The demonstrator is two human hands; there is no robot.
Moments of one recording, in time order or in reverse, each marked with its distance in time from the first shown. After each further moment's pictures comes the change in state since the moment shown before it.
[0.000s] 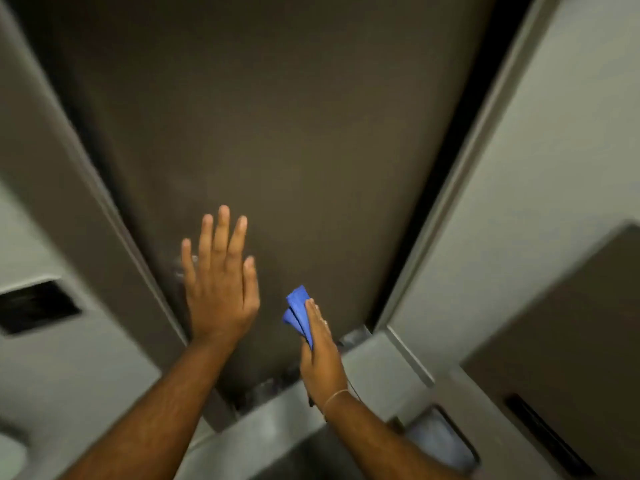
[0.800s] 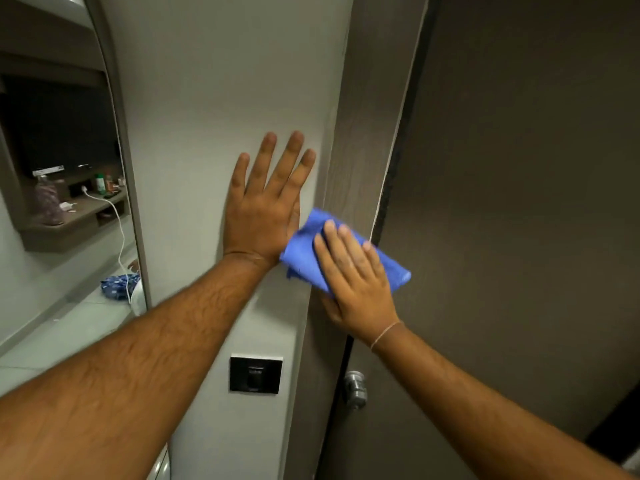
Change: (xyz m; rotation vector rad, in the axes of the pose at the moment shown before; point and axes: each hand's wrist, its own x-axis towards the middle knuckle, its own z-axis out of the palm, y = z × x) left_hand 0.213 -0.253 -0.190 0.607 0.579 0.128; right_hand 0.208 -0.340 0.101 -0.585 0.470 -1.453
